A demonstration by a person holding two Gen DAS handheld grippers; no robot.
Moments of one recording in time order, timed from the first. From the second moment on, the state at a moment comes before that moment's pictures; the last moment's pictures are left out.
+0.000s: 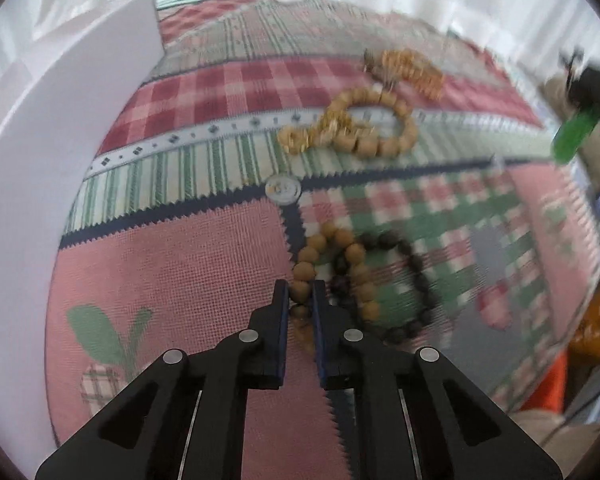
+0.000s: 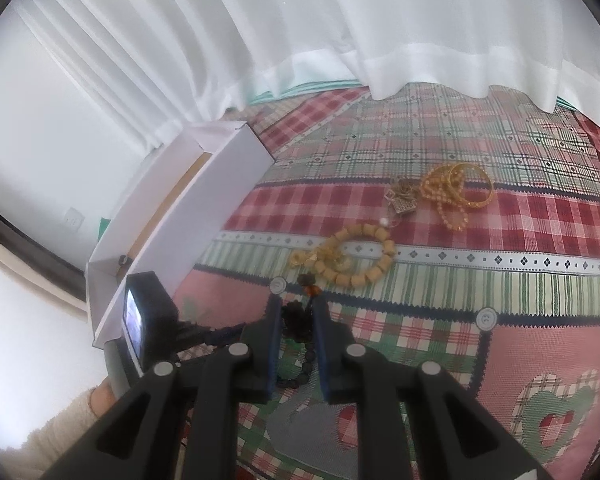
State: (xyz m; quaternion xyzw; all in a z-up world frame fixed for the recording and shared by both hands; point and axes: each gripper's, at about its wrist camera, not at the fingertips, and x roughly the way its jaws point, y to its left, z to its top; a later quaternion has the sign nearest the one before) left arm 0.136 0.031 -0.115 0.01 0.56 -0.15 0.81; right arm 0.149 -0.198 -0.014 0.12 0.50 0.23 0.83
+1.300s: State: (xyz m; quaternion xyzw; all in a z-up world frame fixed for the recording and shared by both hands) left arm 0.189 0.340 -0.003 -0.19 0.48 0.08 0.85; right arm 0.247 0.153 0.036 -0.07 0.48 0.39 0.78
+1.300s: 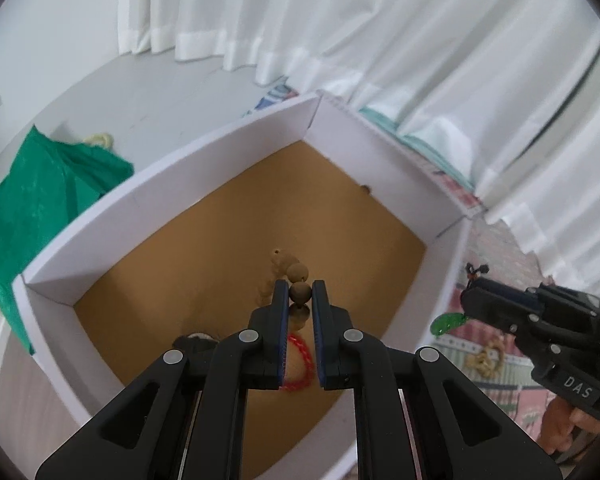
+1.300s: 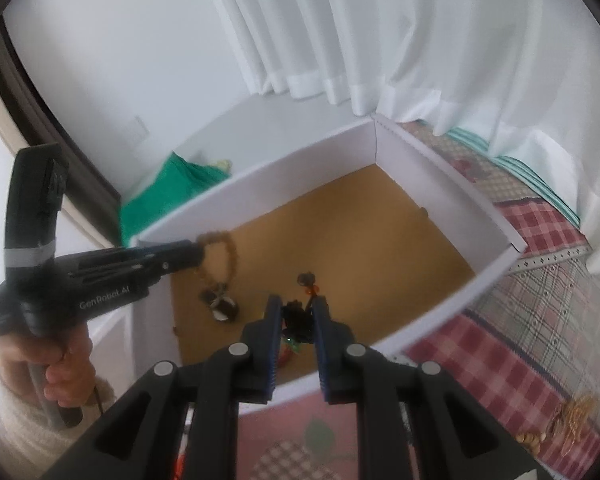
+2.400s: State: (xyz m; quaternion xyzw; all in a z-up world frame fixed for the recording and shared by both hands) left arm 0.134 0.229 0.003 -0.11 0.44 0.03 0.89; right arm 0.233 0.046 0.074 -0.10 0.39 0.31 0.86
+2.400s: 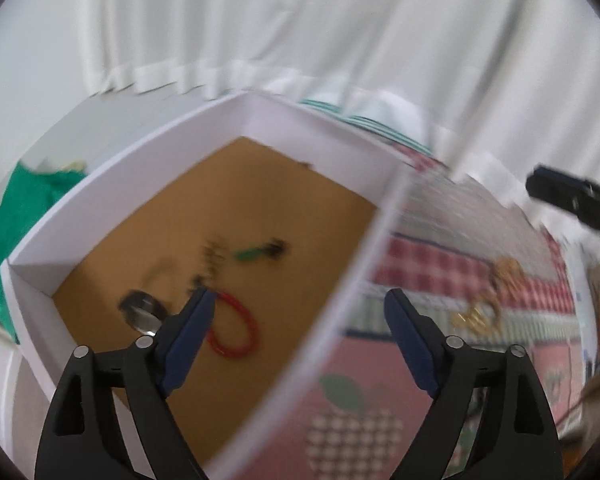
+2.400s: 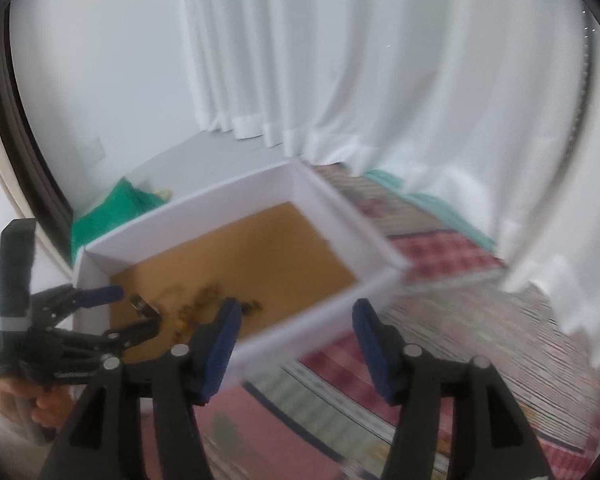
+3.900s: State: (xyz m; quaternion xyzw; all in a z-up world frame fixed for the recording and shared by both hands) left arm 0.032 0.000 -0.082 0.02 0.51 -0.09 0.86; right arm -0.001 -0.233 -0.068 0.06 0.46 0.10 0.88
